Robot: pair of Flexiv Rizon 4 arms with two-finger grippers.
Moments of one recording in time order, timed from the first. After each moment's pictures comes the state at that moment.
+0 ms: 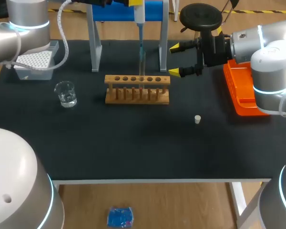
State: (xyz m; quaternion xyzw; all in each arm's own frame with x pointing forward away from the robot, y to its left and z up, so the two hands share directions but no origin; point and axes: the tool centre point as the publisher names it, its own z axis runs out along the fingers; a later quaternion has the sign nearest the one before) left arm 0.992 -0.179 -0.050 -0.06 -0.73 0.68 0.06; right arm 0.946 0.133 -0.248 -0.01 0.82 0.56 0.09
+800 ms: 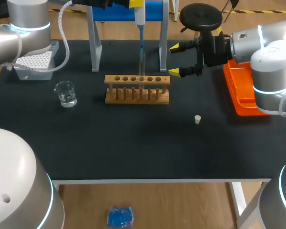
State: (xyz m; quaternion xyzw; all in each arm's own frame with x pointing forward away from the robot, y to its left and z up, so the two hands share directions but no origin) left arm 0.990 -0.181 -0.055 -0.06 -0.73 0.68 0.06; right arm 0.946 0.133 -0.248 -0.01 0.82 0.56 0.09
